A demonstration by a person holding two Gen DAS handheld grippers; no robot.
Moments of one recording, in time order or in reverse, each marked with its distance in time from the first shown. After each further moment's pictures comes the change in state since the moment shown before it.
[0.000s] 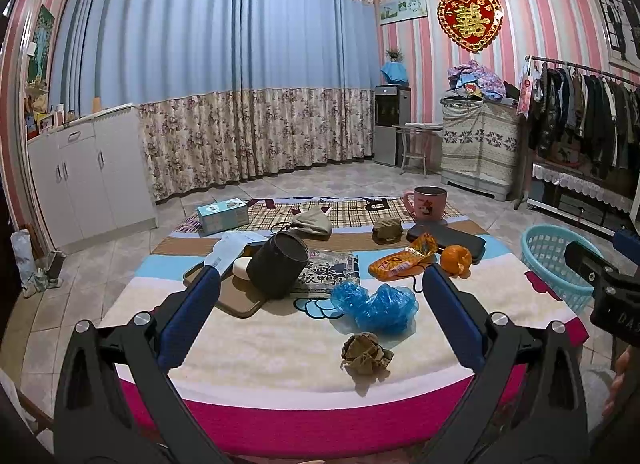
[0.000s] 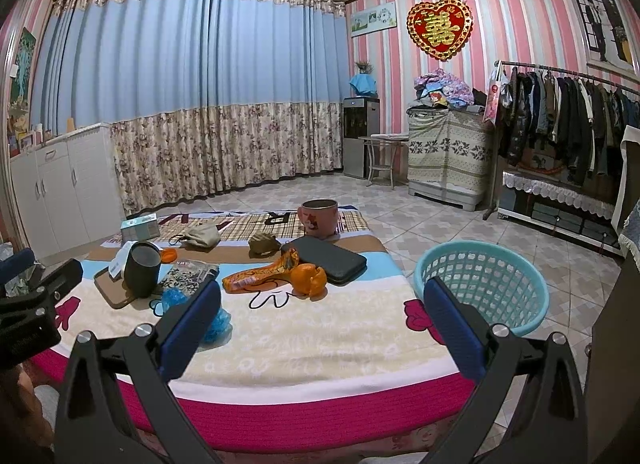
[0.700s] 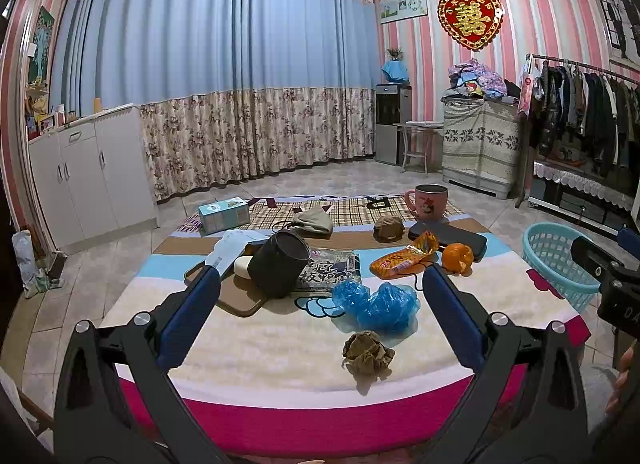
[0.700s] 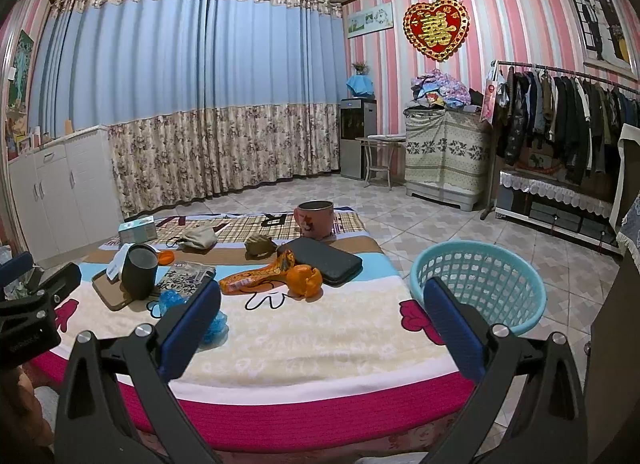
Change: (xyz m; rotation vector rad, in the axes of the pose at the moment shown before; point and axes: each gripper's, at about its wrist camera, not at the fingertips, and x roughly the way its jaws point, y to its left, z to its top) left arm -0.001 -0.001 -0.001 0.002 -0.001 0.003; right arm -0.001 -0.005 -0.002 0.005 -0.007 -0.006
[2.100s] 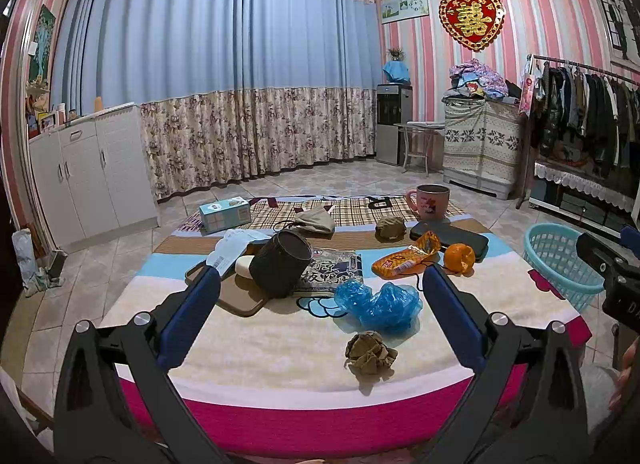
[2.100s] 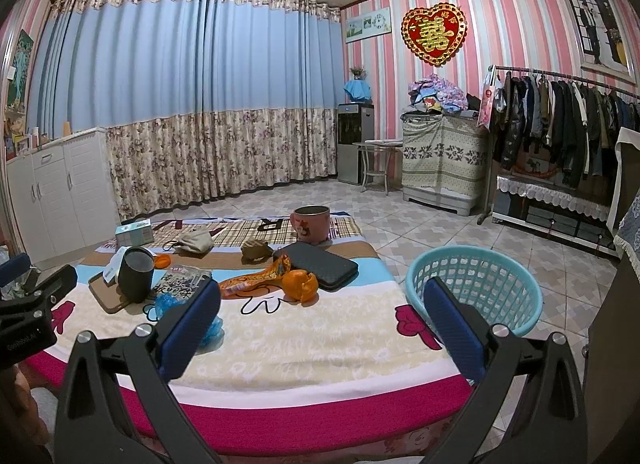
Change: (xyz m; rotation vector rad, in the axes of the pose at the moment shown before) left arm 0.000 0.000 0.001 0.000 0.001 0.000; right arm -0.001 -0.009 0.003 -0.001 -0.008 -0.009
